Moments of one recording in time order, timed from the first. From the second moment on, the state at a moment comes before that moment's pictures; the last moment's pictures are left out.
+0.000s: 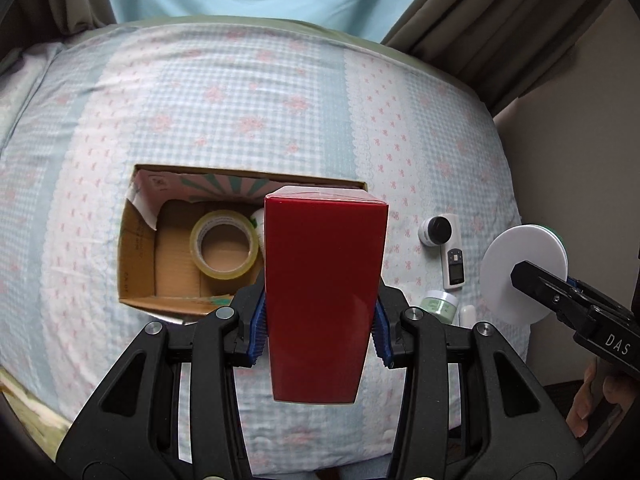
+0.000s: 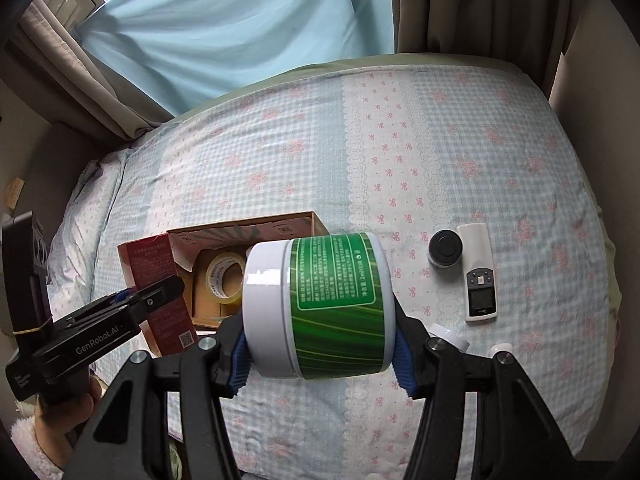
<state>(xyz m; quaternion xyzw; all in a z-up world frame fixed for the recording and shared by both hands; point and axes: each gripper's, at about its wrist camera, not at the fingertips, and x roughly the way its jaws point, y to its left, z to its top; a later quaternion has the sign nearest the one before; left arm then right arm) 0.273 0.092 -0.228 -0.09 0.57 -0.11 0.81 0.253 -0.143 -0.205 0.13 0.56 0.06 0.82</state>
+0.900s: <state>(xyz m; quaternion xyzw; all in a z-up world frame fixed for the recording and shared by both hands) 0.341 0.209 -0.352 -0.04 0.64 -0.10 0.76 0.316 -0.033 -0.314 0.05 0.65 0.03 0.76</state>
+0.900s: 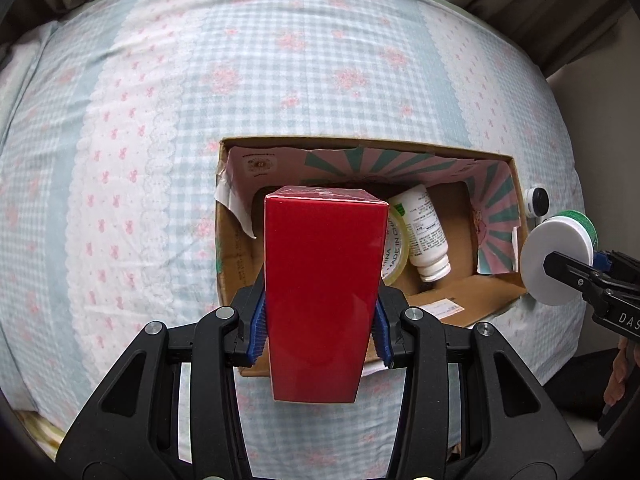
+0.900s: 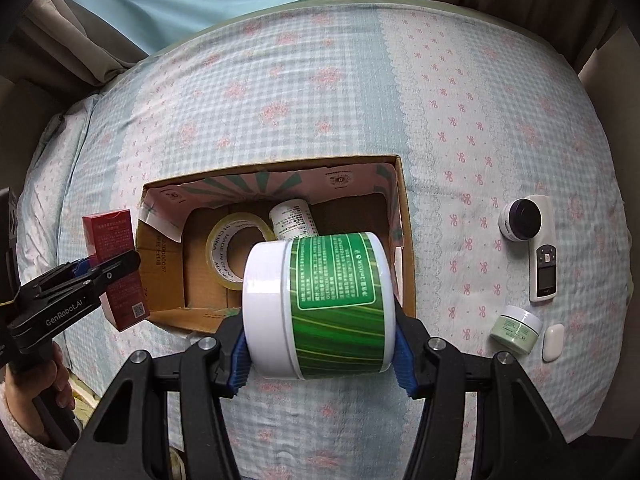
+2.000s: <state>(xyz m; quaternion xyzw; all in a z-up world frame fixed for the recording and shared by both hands) 0.369 0.179 -0.408 0.02 0.66 -0.07 0.75 0.386 -0.013 -0.397 0.00 0.65 0.01 0.76</state>
